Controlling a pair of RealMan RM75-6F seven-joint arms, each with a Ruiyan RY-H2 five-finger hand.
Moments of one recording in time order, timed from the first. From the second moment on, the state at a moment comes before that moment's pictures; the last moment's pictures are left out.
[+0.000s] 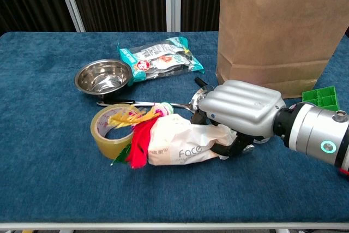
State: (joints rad) left arm -0.09 -1.47 -0.05 -0.89 1.50 1.51 -0.56; right arm 0.69 -1.60 0.00 -1.59 -1.43 0.91 -0.51
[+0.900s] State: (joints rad) left arm -0.10 -1.45 -0.05 -0.92 1.52 1.51 -0.55; right arm 0.62 -1.36 0.13 -1.82 -1.72 1.31 -0.50
